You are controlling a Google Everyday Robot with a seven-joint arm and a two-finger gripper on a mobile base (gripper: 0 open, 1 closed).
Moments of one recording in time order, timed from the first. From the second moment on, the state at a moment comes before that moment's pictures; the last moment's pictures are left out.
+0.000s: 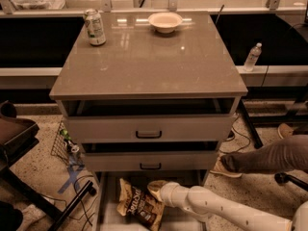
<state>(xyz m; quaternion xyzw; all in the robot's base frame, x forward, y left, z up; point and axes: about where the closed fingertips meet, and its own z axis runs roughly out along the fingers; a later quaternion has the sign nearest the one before) 0.534 0.003 0.310 -0.38 0.78 0.25 0.43</state>
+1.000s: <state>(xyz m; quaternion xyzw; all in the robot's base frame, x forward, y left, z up) 0.525 0.020 0.293 -0.40 0.77 0.27 0.42</state>
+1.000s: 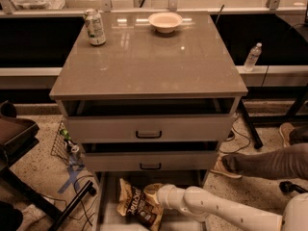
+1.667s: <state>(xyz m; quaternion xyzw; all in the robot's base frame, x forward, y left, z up) 0.521 0.027 0.282 -0.42 0.76 0.26 0.42</state>
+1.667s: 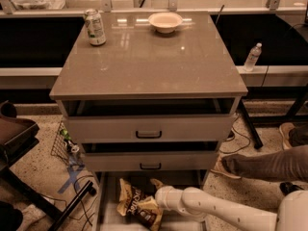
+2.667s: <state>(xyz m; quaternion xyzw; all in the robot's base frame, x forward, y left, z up) 0.502 0.055 0.225 -0.48 0.74 0.25 0.39</state>
